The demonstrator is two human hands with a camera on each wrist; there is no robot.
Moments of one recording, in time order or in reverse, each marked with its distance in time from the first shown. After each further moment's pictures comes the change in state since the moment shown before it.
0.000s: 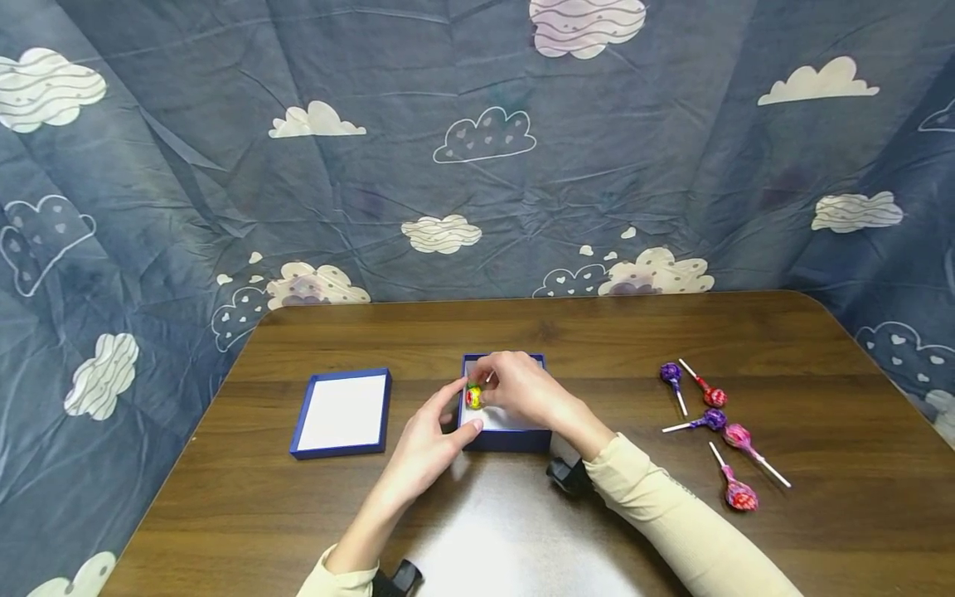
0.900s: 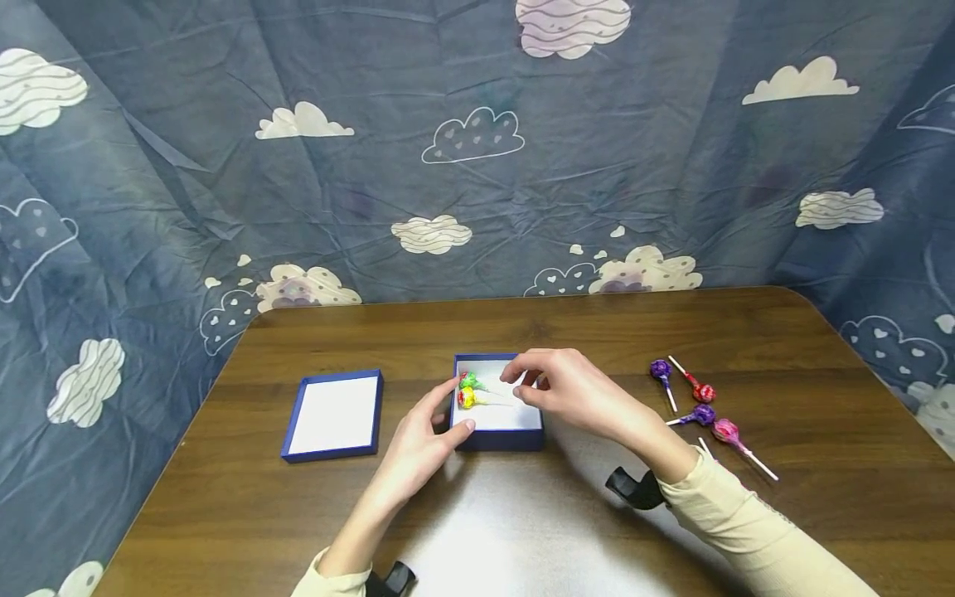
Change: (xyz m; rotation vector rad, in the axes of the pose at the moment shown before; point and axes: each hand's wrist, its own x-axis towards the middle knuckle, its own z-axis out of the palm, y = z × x) left_hand -0.001 0.003 0.001 -0.006 -0.004 -0.034; right_hand -0.061 -0.006 -0.060 0.057 0.059 -0.092
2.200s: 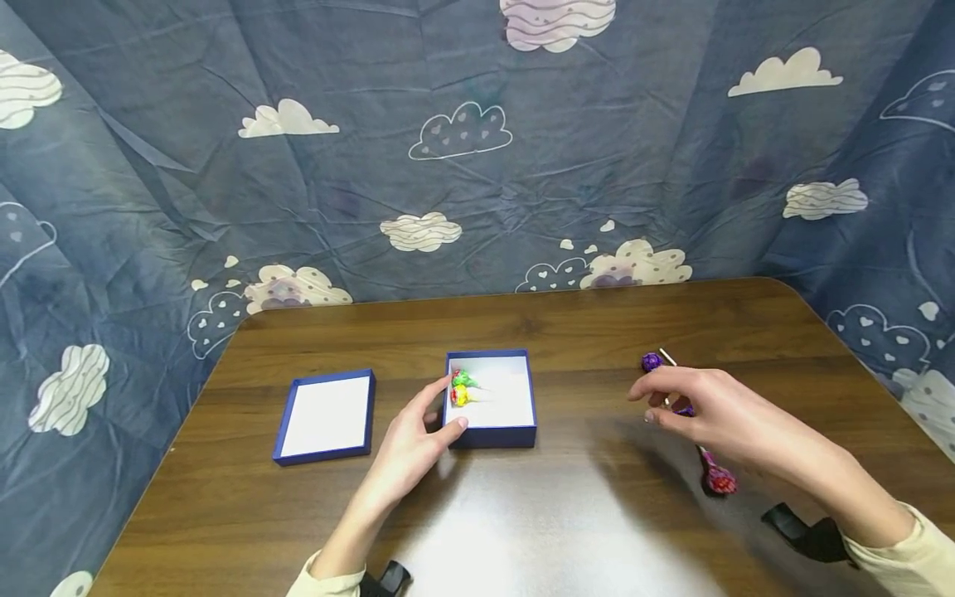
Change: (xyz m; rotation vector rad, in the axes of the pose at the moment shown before) left_hand -0.001 0.001 0.000 0.030 -0.007 -0.004; right_hand -0.114 0.038 -0.078 -0.198 0.036 -0.007
